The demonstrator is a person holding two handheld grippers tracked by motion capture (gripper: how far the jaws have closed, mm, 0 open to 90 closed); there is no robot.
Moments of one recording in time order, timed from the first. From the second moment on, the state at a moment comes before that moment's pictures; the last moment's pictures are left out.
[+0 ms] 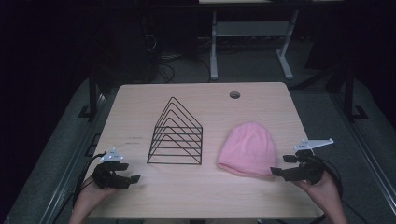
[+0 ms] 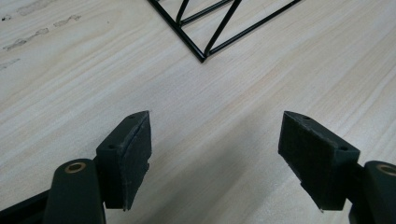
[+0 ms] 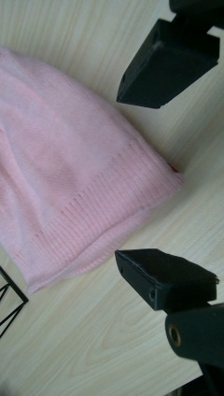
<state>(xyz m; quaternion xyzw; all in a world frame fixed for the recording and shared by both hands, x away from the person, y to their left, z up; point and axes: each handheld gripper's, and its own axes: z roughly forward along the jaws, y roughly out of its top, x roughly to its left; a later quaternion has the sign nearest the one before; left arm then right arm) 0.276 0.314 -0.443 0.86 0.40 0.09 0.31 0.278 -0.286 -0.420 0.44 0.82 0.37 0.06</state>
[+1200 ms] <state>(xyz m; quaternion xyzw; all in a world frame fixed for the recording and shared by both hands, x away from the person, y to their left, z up) 0.276 0.314 -0.442 0.85 0.40 0.09 0.32 0.354 -0.279 -0.382 0.44 0.83 0.34 0.02</state>
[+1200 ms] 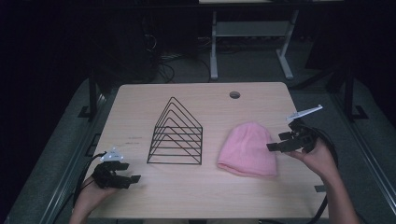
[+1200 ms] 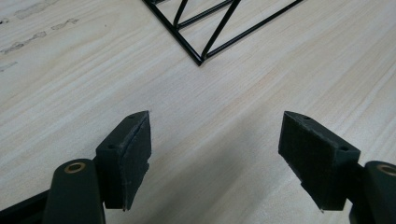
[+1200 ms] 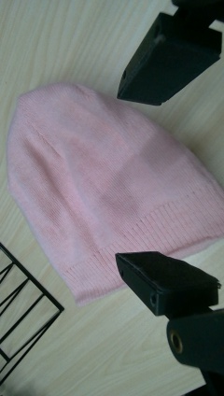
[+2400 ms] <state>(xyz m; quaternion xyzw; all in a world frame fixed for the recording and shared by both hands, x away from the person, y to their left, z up) 0.276 0.320 -0.444 0.85 0.41 0.08 0.33 0.448 -0.263 -0.396 0.46 0.84 0.28 -0.02</state>
